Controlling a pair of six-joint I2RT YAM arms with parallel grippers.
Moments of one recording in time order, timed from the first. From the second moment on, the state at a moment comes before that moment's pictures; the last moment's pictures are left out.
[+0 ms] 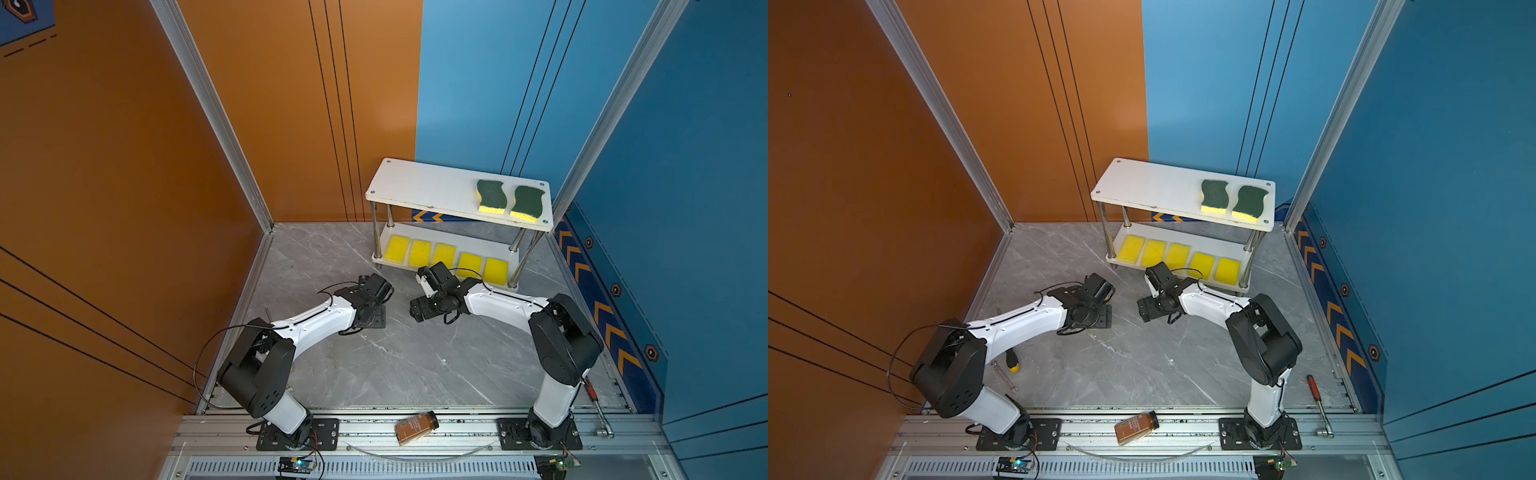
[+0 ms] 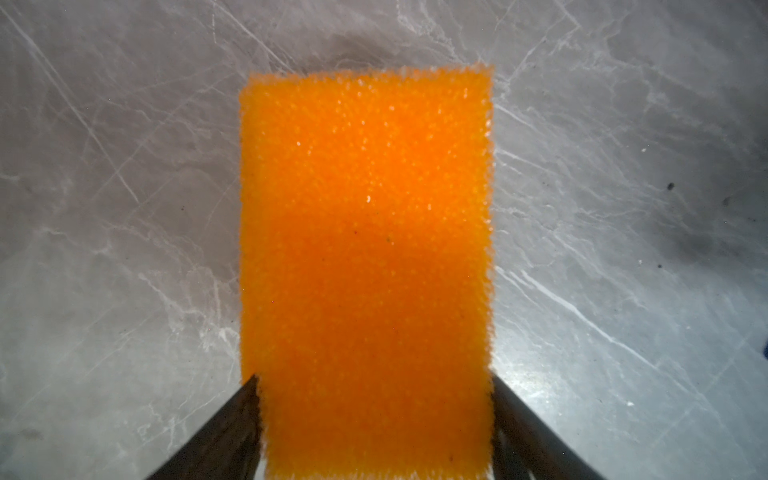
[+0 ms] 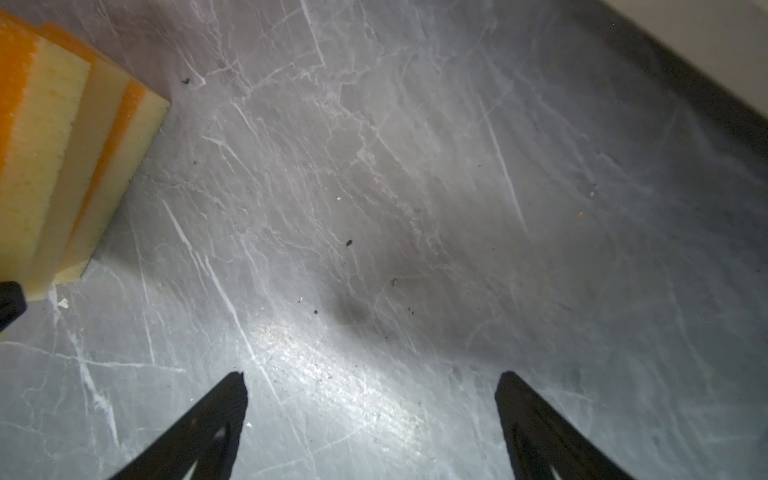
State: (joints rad) left arm -0.61 1.57 0.99 -0.65 -0.26 -0.62; right arm 0.65 1.82 1.18 -0.43 -0.05 0.25
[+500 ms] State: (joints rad) left arm -0.62 1.57 0.99 -0.65 -0.27 -0.62; right arm 0.65 1.82 1.18 -0.43 -0.05 0.26
